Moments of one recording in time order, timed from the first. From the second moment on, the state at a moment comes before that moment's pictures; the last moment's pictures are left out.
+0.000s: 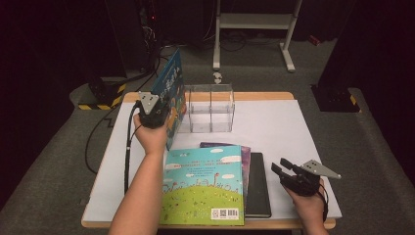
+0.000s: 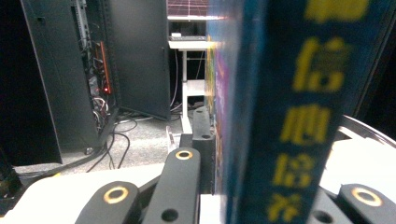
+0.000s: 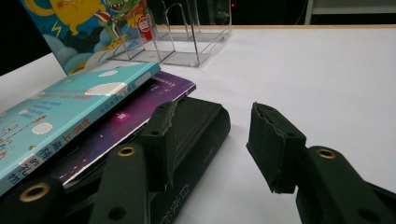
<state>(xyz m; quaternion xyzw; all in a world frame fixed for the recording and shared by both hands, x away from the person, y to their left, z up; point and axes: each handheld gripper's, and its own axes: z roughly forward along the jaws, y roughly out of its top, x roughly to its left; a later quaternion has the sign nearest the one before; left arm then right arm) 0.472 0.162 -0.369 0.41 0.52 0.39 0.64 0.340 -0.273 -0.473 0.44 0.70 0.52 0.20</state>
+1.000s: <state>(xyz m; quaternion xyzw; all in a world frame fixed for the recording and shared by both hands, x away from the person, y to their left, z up) 0.474 0.158 -0.376 0.43 0.52 0.45 0.59 0.341 -0.272 -0.475 0.44 0.70 0.52 0.20</state>
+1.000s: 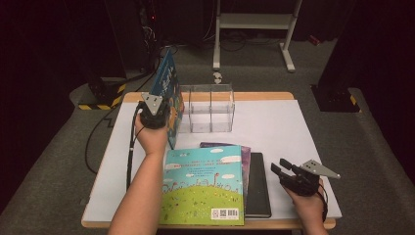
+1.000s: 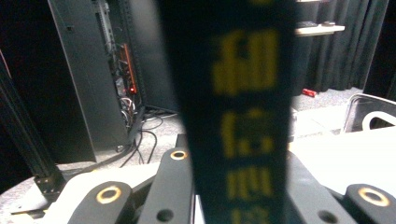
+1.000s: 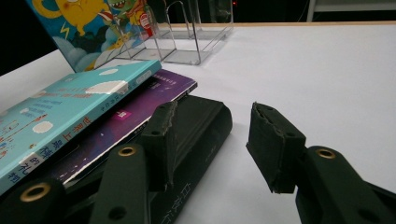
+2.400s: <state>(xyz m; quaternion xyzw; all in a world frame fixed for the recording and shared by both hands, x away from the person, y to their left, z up) 0.474 0.162 -0.377 0.41 0.53 0.44 0.59 0.341 -0.270 -0.475 0.44 0.71 0.52 0.20</state>
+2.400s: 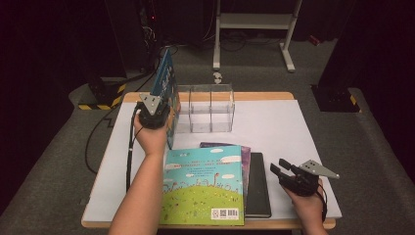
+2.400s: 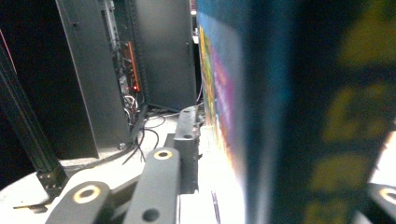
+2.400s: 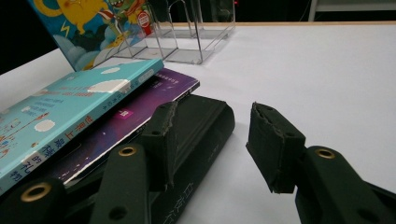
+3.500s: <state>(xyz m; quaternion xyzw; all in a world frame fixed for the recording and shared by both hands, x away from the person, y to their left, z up) 0.444 0.176 -0.376 0.44 0.53 0.38 0.62 0.341 -0.263 -0.477 0.43 0.72 0.51 0.20</state>
